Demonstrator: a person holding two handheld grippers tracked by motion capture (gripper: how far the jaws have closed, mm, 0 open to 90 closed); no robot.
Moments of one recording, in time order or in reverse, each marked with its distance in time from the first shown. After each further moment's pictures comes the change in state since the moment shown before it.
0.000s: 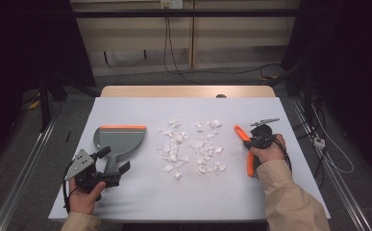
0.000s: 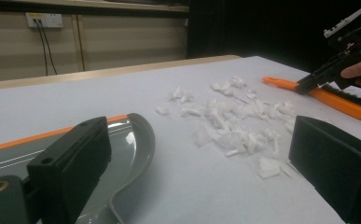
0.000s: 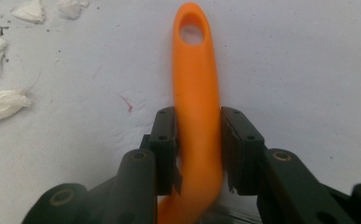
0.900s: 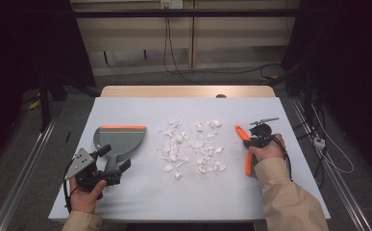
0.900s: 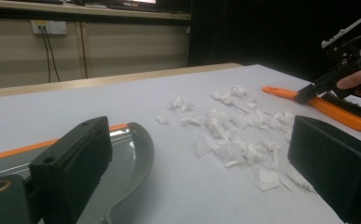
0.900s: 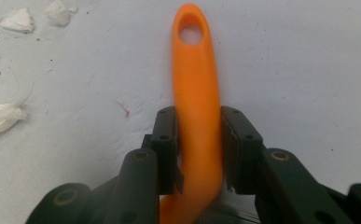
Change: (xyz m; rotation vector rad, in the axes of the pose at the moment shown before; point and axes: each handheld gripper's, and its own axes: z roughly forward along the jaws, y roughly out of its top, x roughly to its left) left arm -0.003 0.005 0.002 -0.027 0.009 -0.002; right arm 0.002 0.003 0.001 0.014 -0.024 0.058
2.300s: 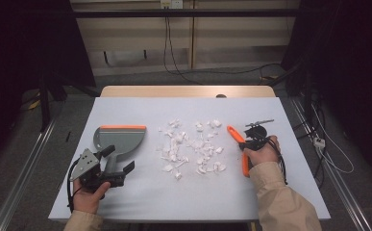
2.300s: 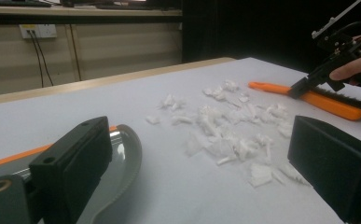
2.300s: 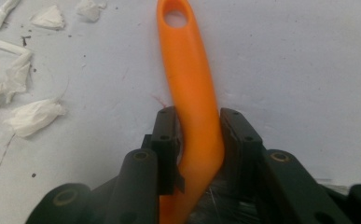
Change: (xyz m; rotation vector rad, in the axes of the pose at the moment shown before) left arm -0.008 0.001 0.006 0.012 -0.026 0.041; right arm 0.019 -0.001 -0.003 0.022 0.013 0.023
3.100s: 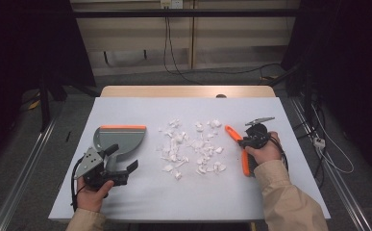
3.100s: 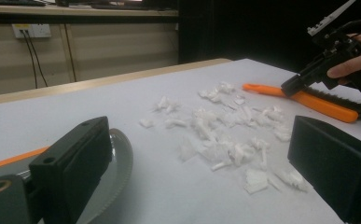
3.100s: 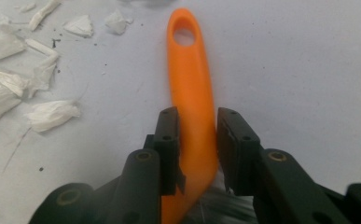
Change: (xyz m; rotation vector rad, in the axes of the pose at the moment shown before) left arm -0.003 0.000 0.006 0.005 -0.013 0.000; right arm -0.008 0.007 0.000 -0.048 0.077 -0.147
